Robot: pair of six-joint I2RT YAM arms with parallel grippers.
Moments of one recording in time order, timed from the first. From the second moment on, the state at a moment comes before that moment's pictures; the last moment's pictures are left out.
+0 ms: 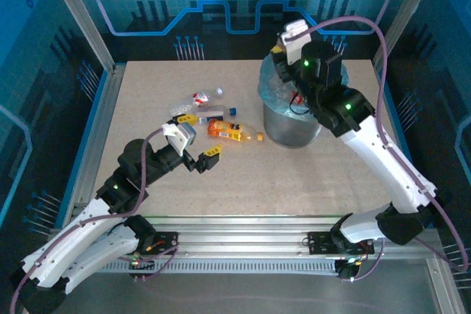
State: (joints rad) left arm -0.63 0.67 0.66 -0.03 0.16 0.07; right arm 0.62 1.41 1.74 -0.51 0.50 -0.17
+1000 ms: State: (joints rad) left arm -0.63 0.64 0.64 -0.05 0.16 0.07; right arm 0.31 1.69 1.51 -0.24 0.19 0.03
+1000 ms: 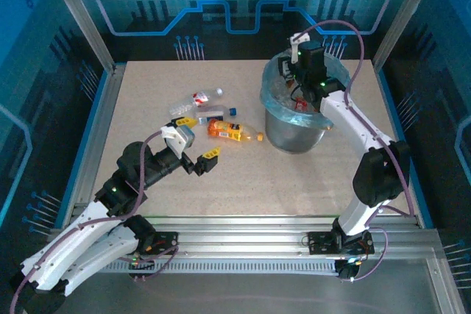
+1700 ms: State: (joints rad) left arm -0.63 0.64 0.64 -0.05 0.15 0.07; right arm 0.30 1.69 1.62 -0.48 0.18 0.12
